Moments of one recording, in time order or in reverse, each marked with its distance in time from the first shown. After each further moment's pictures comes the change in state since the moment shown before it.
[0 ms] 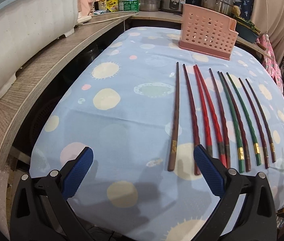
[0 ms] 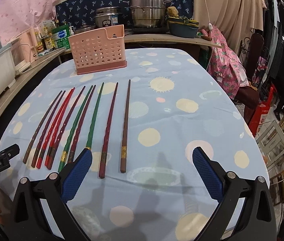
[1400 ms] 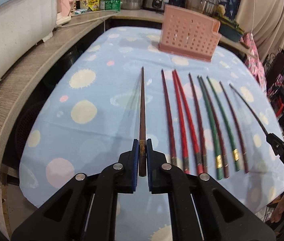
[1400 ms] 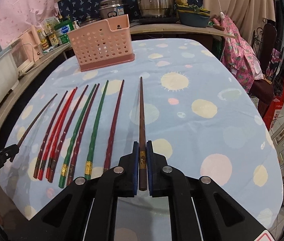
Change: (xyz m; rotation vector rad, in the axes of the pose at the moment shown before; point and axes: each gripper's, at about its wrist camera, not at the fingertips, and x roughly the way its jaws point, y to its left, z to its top) left arm -0.010 -0.004 0.031 0.019 0.013 -0.160; right arm 0.017 -0.006 0.032 0.022 0.042 0.109
